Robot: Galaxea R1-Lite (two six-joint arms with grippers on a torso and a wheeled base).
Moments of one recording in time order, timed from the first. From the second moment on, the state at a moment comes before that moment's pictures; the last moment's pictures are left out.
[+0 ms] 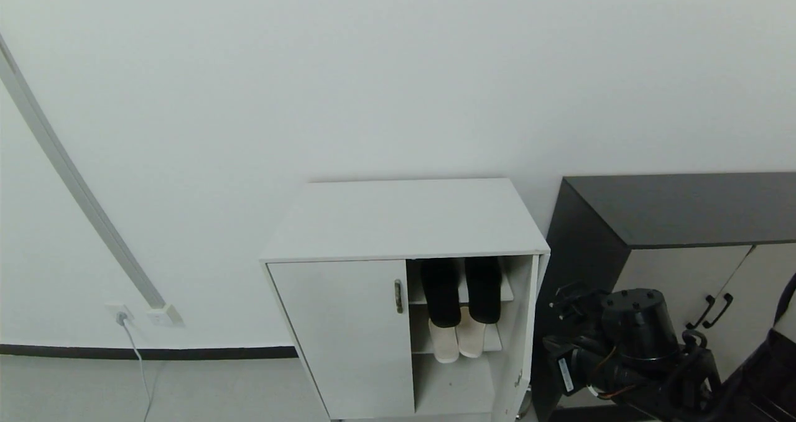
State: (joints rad) left arm 0.00 0.00 0.00 0.00 -0.08 0.00; right arm 0.56 1.93 -0.40 -0.95 -0.16 0.02
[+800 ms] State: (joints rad) left arm 0.00 0.00 0.00 0.00 -0.08 0.00; right arm 0.59 2.15 -0.52 -1.13 -0.17 0.03
